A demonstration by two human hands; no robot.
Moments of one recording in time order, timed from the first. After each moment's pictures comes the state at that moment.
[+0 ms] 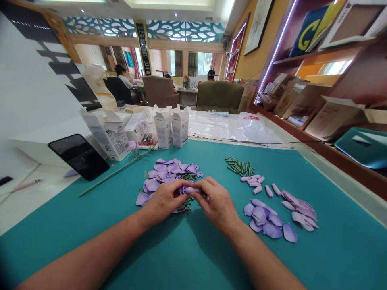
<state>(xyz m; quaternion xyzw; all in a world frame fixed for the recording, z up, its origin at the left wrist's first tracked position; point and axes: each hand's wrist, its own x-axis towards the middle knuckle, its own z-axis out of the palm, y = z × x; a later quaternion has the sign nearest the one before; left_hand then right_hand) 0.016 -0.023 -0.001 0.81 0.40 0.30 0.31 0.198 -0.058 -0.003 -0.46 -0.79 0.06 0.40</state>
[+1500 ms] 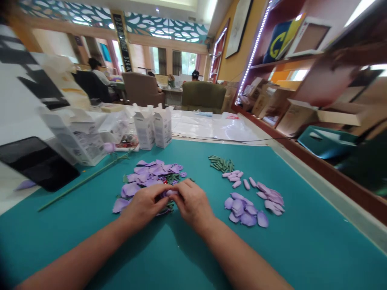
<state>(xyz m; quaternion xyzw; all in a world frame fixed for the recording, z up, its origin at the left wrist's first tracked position) 0.016 -0.026 -0.002 0.84 0.39 0.28 0.26 0.186 -0.060 -0.007 -0.48 -0.78 0.05 0.40</state>
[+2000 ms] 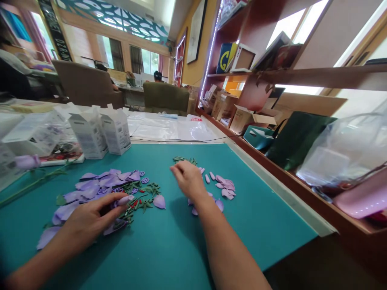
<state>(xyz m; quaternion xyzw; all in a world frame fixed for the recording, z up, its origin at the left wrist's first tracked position) 0.011 -0.010 -0.010 0.82 0.44 0.27 0.24 0.269 -0.047 0.033 -0.63 -0.66 -0.01 0.41</state>
